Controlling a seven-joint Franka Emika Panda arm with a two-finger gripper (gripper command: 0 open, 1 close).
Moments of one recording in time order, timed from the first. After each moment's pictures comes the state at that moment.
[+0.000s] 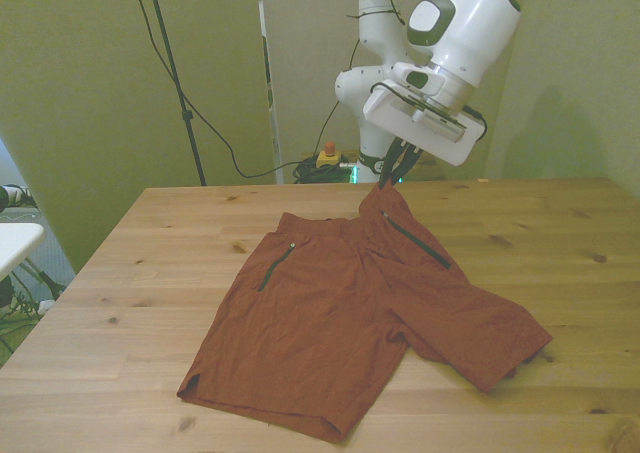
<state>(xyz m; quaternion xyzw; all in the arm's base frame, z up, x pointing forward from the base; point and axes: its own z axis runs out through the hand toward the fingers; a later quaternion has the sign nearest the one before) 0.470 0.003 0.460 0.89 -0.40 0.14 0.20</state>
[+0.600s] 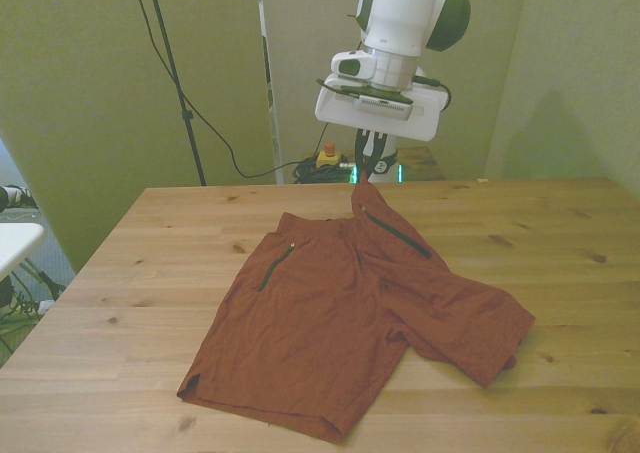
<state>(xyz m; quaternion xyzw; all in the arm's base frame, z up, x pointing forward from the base) 0.473 -0.087 0.485 0.89 -0.45 0.07 0.06</state>
